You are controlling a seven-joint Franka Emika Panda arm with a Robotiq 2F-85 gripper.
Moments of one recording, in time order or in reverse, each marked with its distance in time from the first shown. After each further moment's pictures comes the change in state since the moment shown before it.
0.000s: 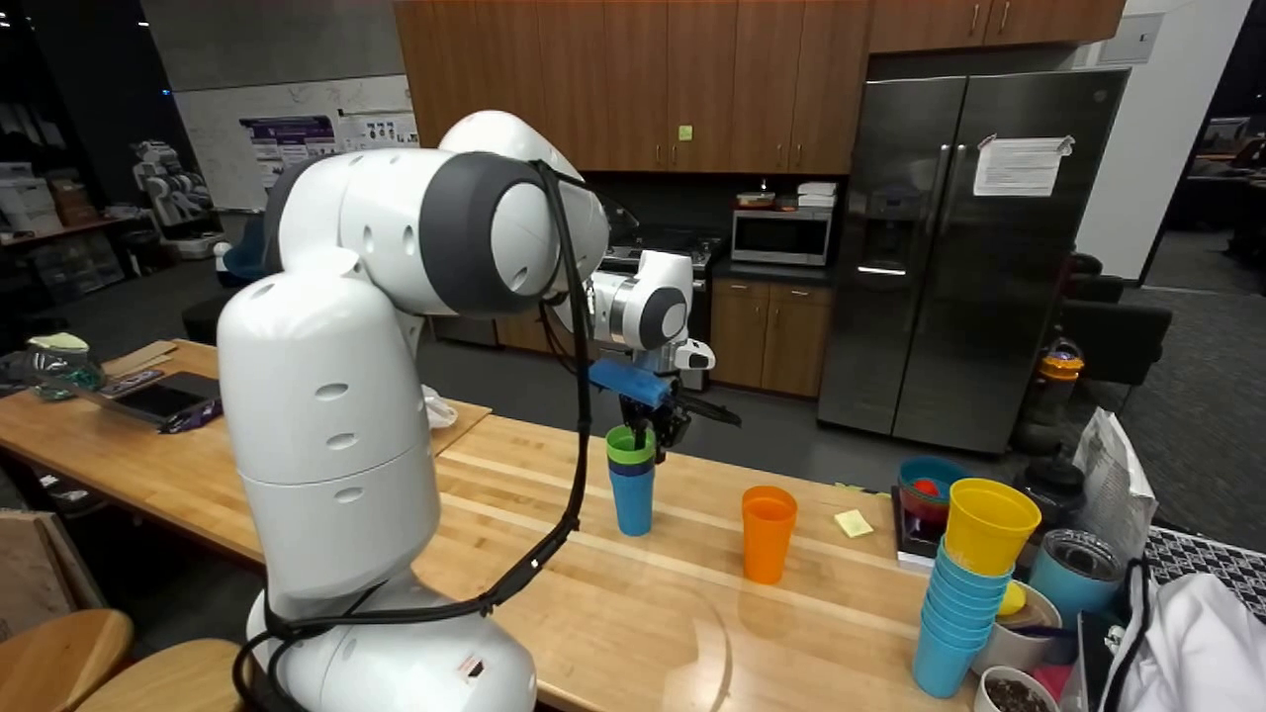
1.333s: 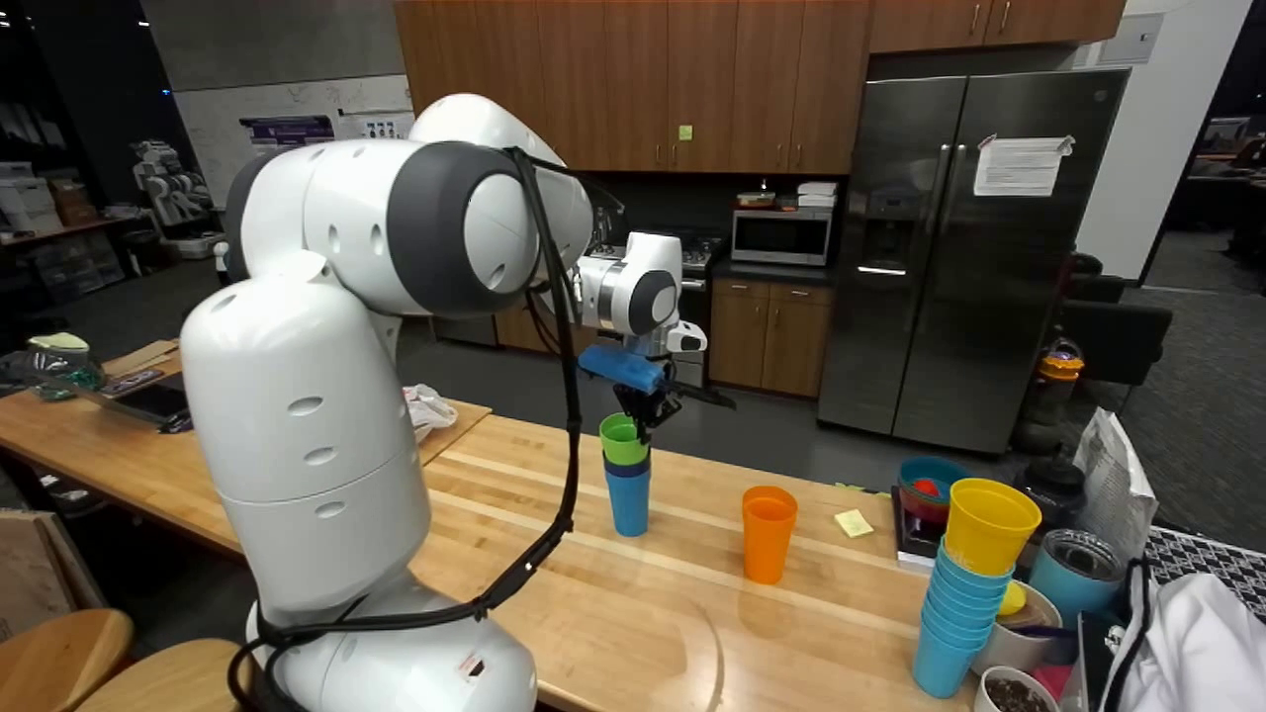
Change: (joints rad) arm 0.006 -0.072 0.017 -0.017 0.000 0.001 -0.029
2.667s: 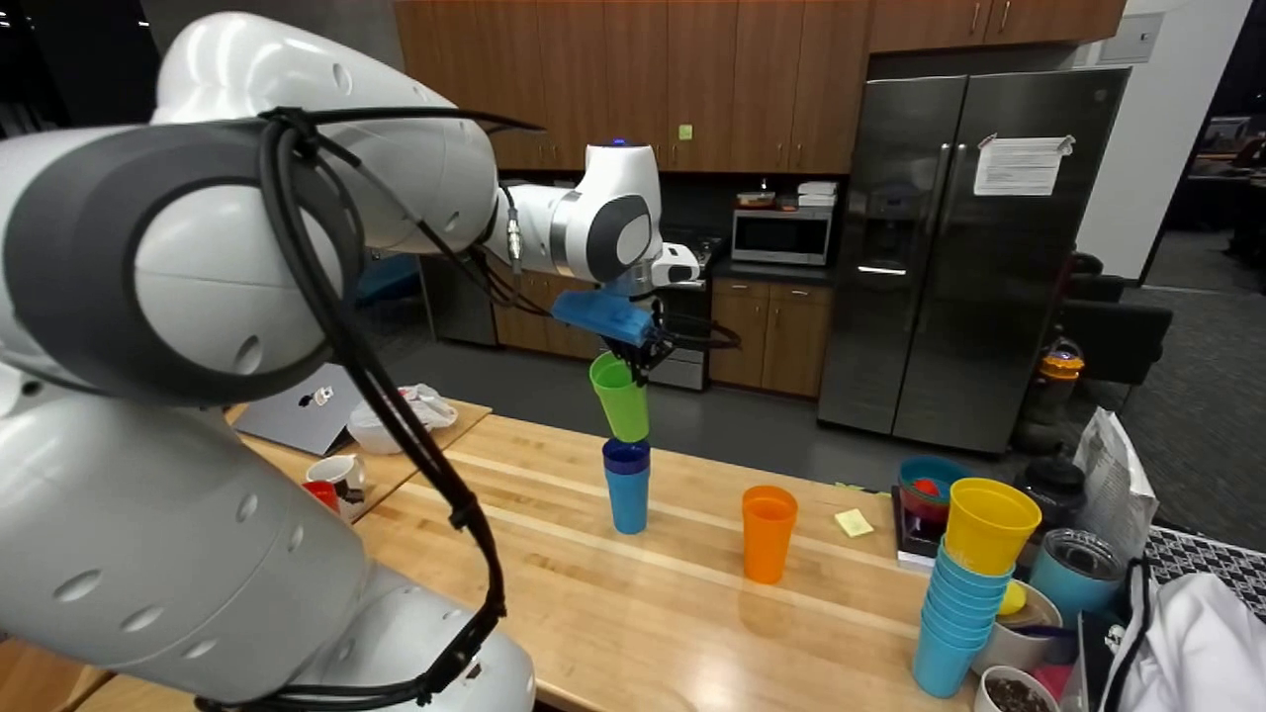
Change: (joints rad) arm -0.013 -0.410 -0.018 -0.157 0.012 0.004 -0.093
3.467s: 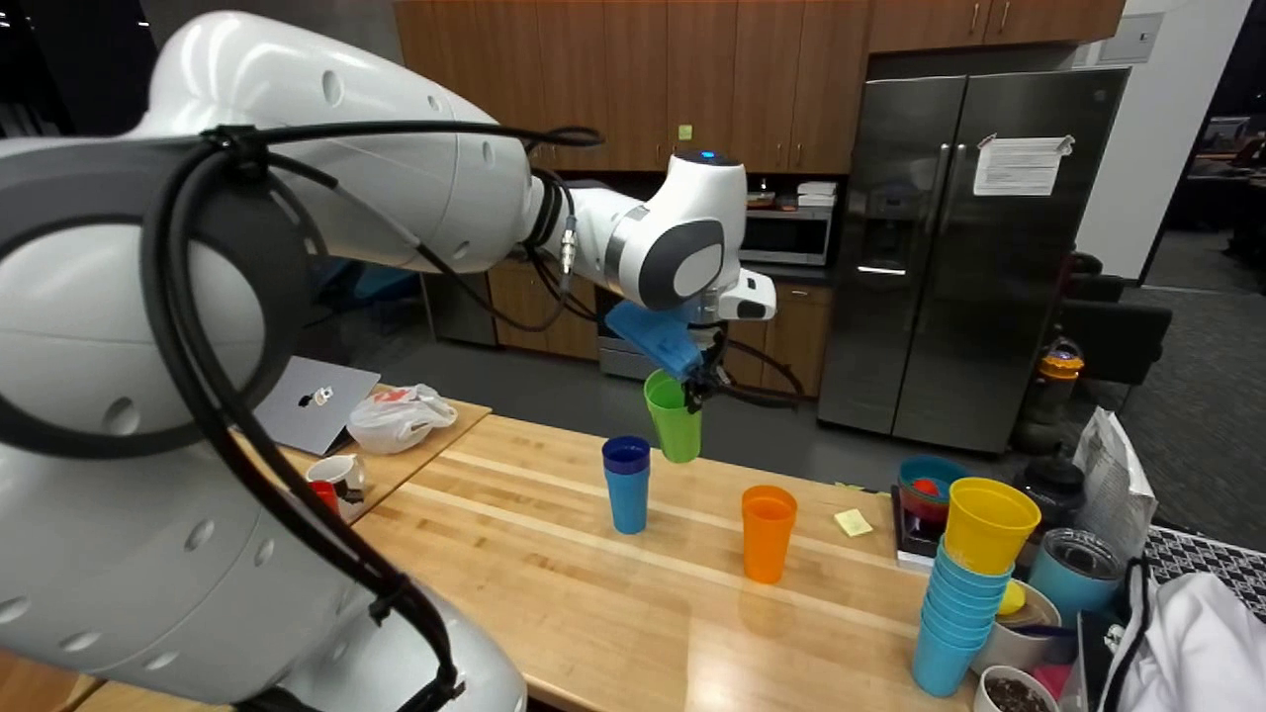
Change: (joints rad) arm -0.137 -0.035 -0.110 -0.058 0.076 -0.003 0.049
